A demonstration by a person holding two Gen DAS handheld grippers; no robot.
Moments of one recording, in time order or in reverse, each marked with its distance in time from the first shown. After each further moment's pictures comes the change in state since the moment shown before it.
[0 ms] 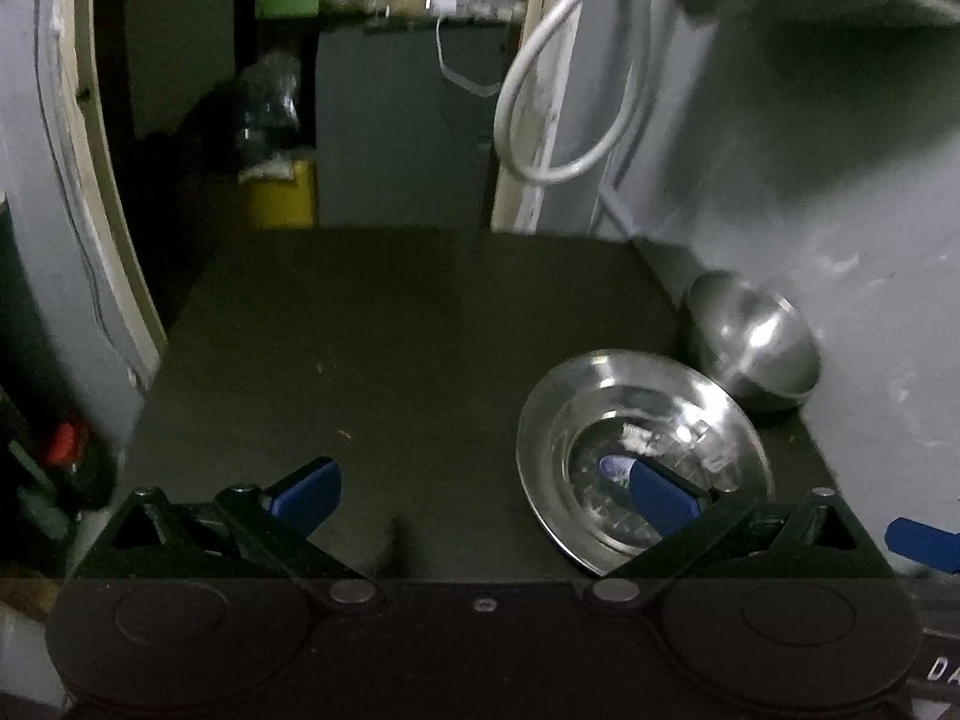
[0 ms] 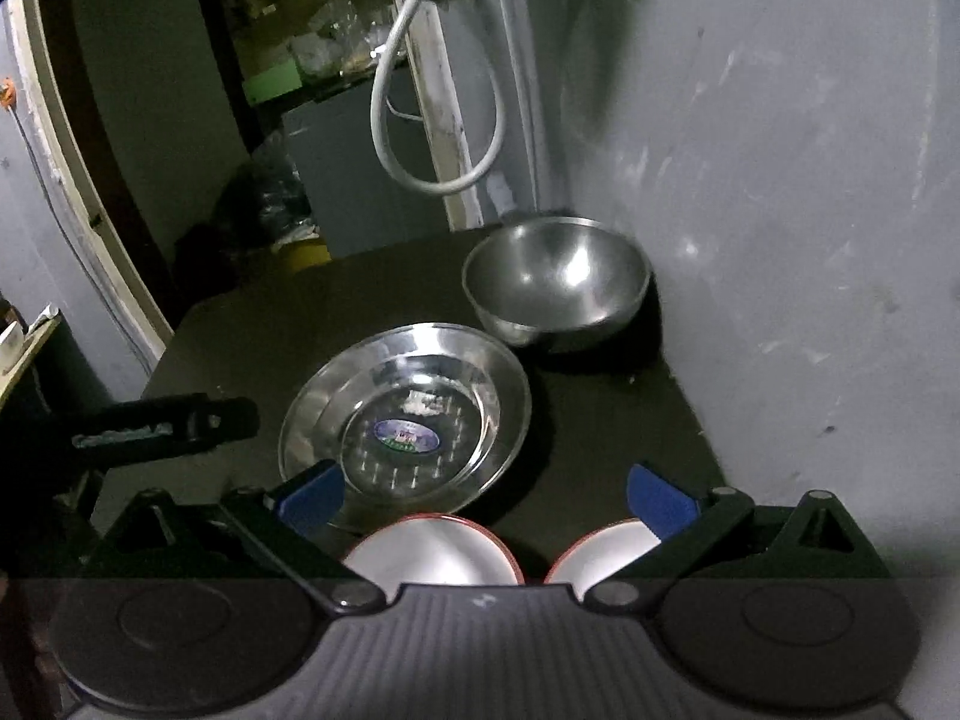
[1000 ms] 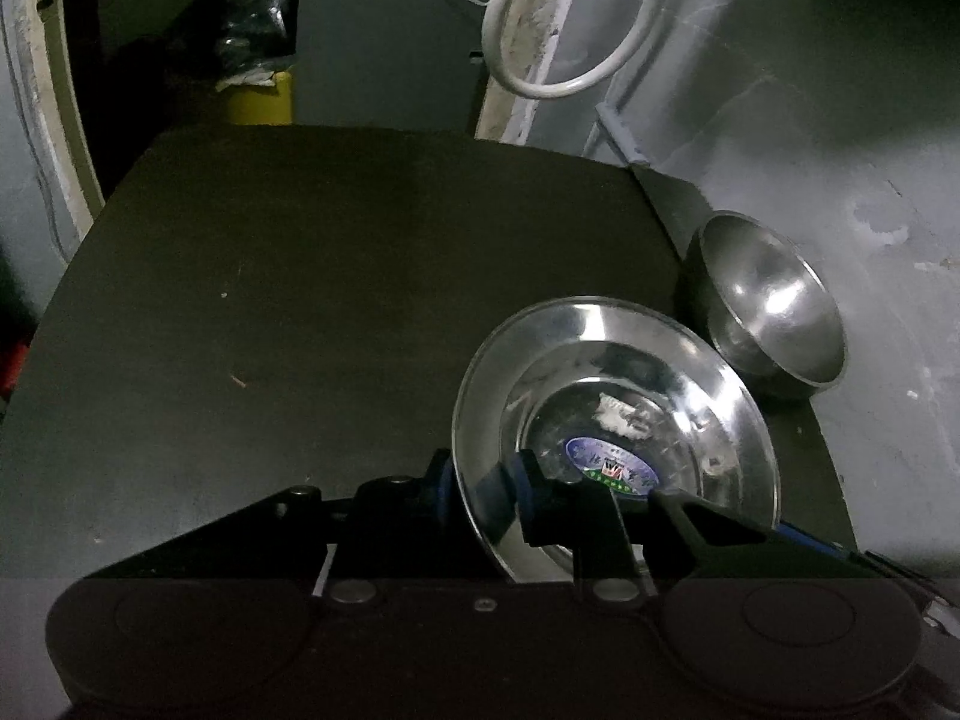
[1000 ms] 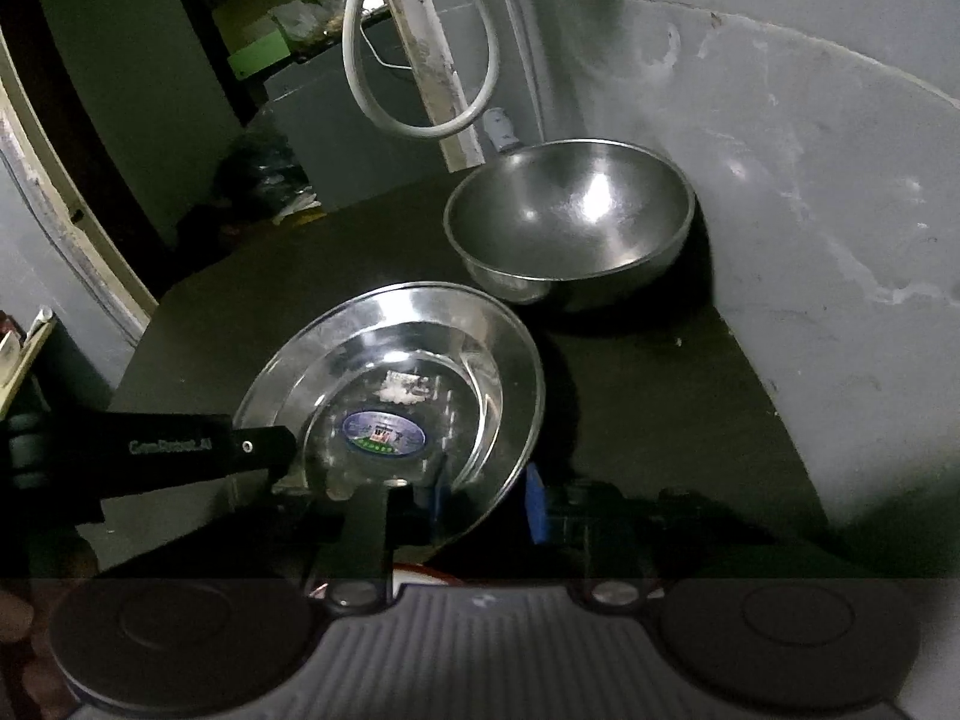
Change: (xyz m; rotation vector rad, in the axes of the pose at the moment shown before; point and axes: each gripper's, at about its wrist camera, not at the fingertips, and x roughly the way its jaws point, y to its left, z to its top) left arm 0.054 -0.008 0.002 -0.068 0.129 -0.061; right arm 0.064 -0.012 0.004 0.055 0.086 0.045
